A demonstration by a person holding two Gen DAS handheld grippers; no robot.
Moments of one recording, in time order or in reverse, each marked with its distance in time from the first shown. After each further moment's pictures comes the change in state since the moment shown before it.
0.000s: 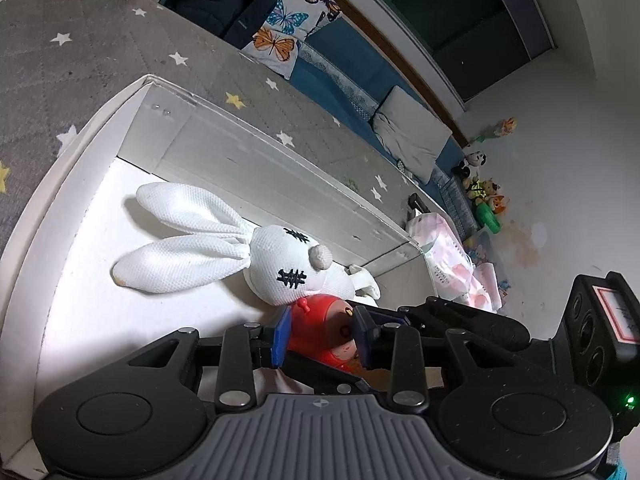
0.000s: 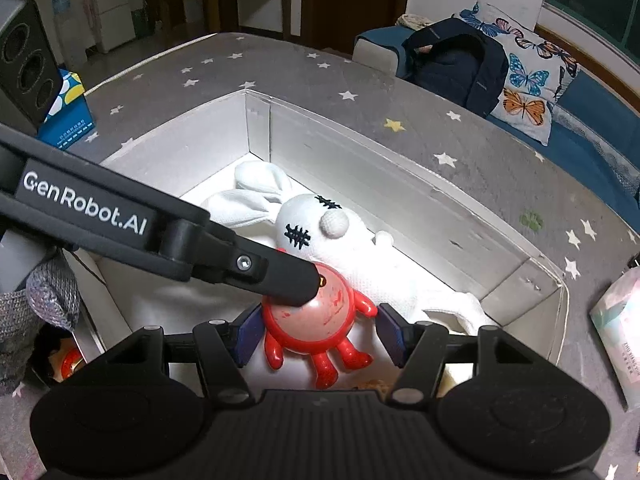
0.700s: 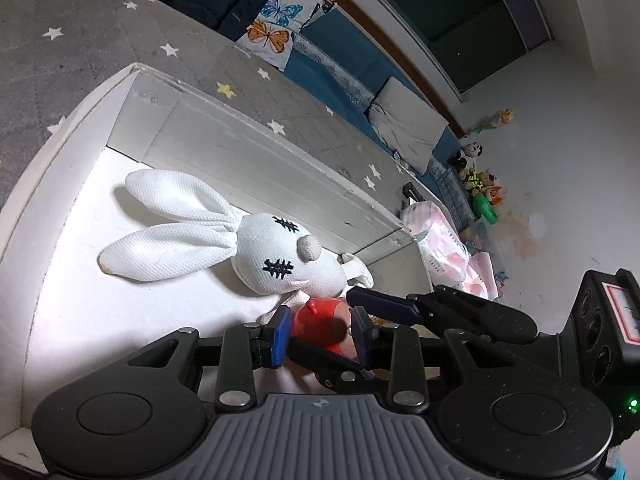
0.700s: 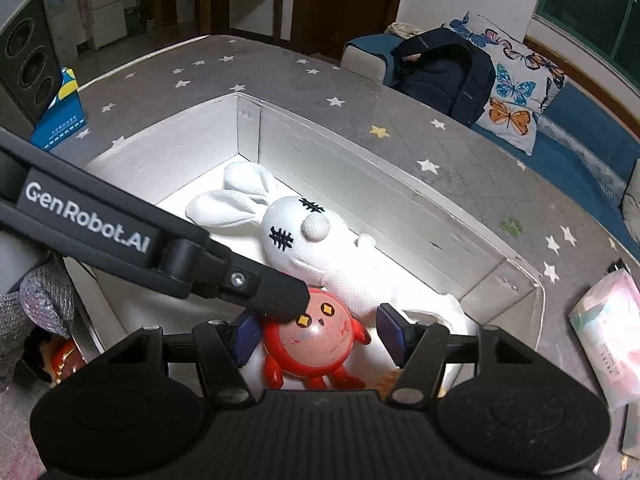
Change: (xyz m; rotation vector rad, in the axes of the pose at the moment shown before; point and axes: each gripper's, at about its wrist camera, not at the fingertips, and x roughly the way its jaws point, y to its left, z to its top) left arm -0.003 -0.006 -0.005 0.015 0.018 -0.009; right arm -0.010 0.000 -0.005 -0.007 -0.032 -0.051
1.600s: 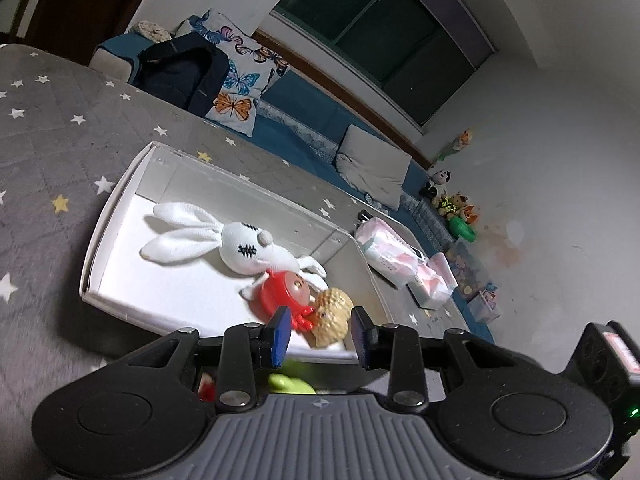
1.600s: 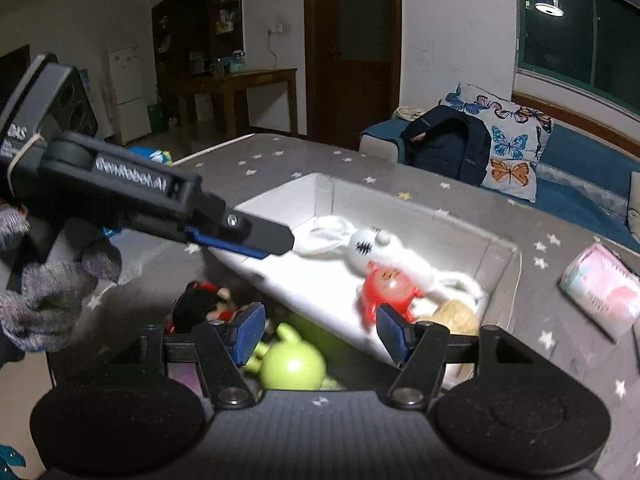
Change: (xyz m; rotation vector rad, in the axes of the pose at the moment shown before) left arm -0.106 -0.037 -0.075 0.162 -0.188 -0.028; right arm -0.119 0.041 -0.090 0.076 -0.300 0.088
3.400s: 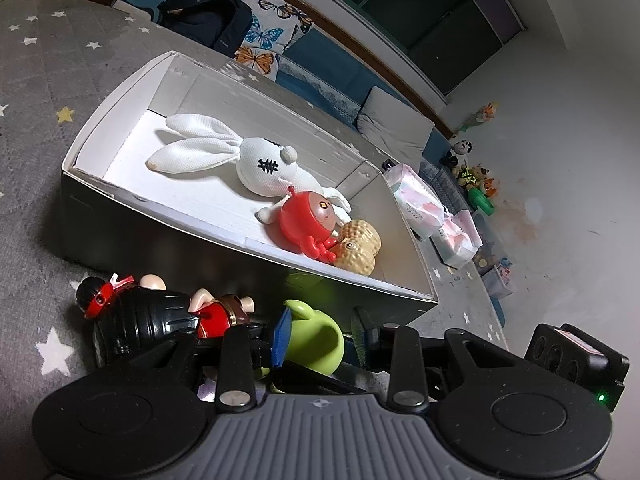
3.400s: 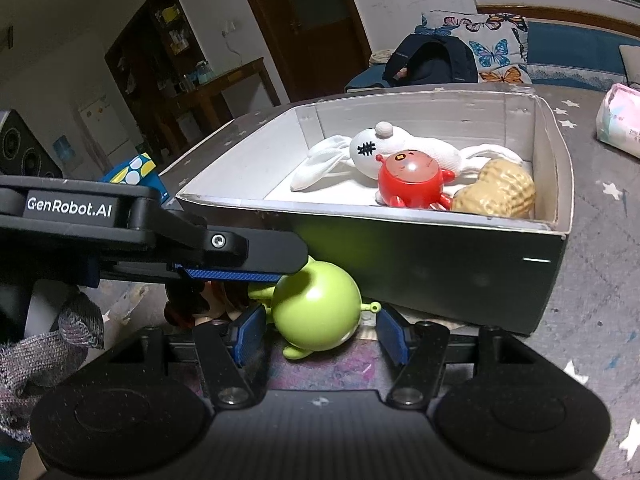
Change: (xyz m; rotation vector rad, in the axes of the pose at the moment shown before) left arm 0.035 0.014 -0.037 -0.055 0.115 0.053; right arm 0.051 -0.003 -0.051 0.332 0.050 0.092
